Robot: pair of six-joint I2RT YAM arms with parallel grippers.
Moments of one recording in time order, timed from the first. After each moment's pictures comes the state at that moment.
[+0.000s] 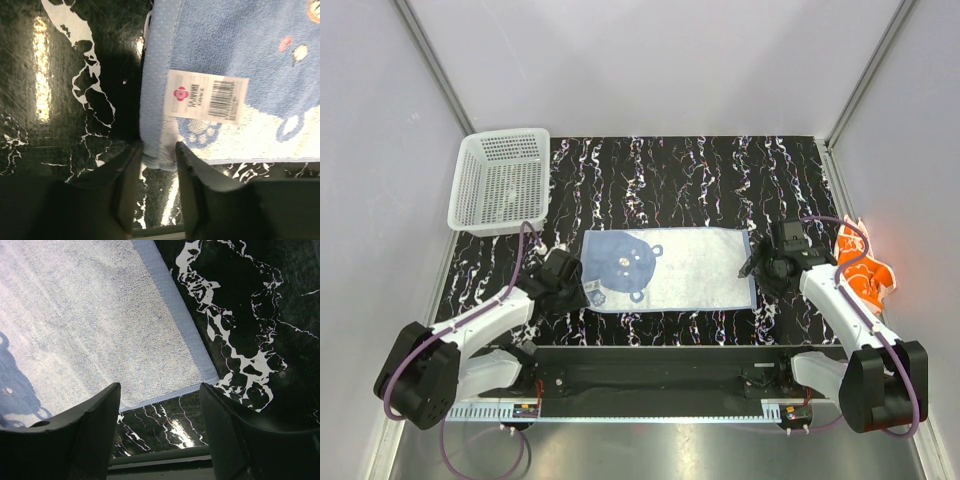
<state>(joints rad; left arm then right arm) -0.52 1.12 0.48 -0.43 -0.06 -0.80 0.16 1.13 0.72 -0.70 0.01 0.75</state>
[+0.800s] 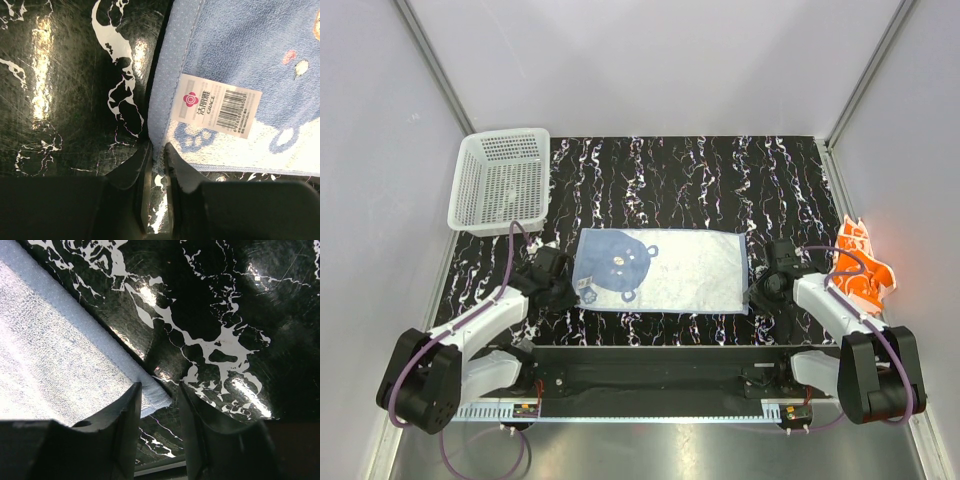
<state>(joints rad) -0.41 1.10 0.46 -0.43 -0.04 -0.75 0.16 1.16 0.54 -0.65 0.03 0.96</state>
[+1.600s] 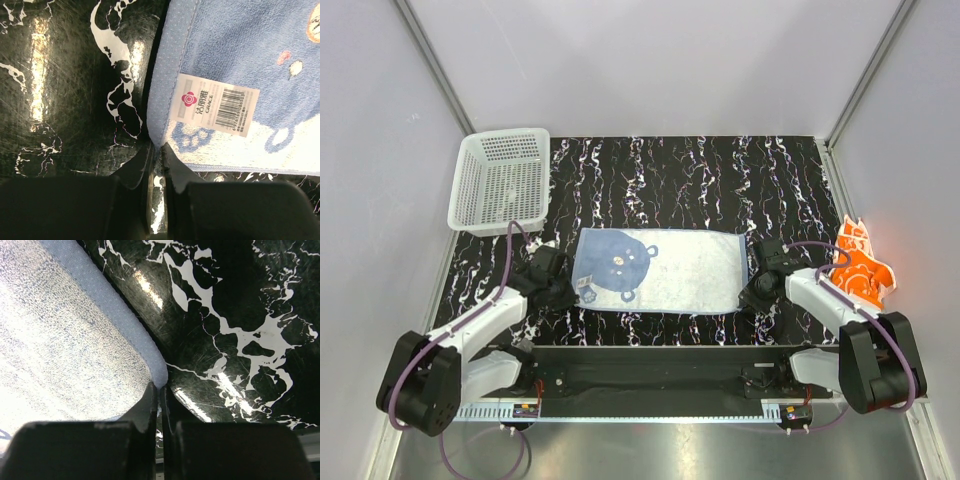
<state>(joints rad) -0.39 1.10 0.46 -0.42 -0.02 -0.74 0.25 1.23 0.56 -0.63 0.01 0.95</state>
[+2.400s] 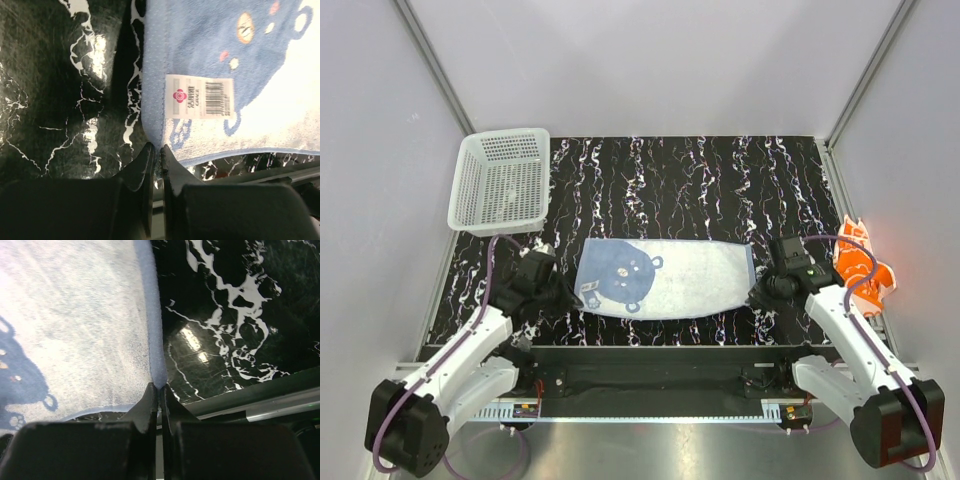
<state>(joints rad) -0.40 0.84 0.45 -0.56 0.12 -0.80 0.25 0.94 0.68 -0.91 0.01 0.93</state>
